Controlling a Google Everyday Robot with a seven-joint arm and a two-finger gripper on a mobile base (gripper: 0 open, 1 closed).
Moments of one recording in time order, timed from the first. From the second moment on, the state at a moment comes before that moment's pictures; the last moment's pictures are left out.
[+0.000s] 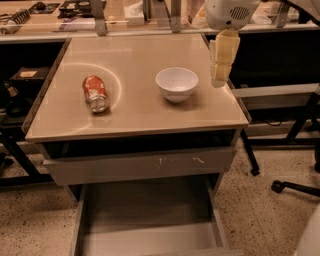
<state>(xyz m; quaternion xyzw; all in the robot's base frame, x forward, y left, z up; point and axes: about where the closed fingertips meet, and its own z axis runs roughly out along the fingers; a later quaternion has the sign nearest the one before) 0.592 -0.115 0.984 -0.74 0.65 -0.01 0.15</state>
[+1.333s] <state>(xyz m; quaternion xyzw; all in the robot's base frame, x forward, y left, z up) 0.643 -0.009 0.998 -0.78 0.60 0.00 0.20</state>
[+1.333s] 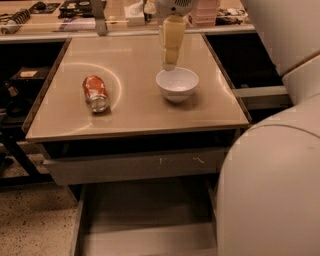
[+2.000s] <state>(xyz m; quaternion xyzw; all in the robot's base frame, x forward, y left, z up) 0.651 0.032 0.999 -0.79 0.58 0.02 0.22</state>
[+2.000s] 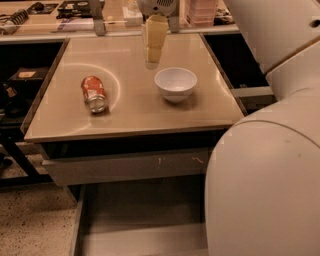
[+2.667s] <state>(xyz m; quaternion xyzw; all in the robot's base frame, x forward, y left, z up) 0.657 0.091 0.974 -0.81 0.54 0.07 0.21</state>
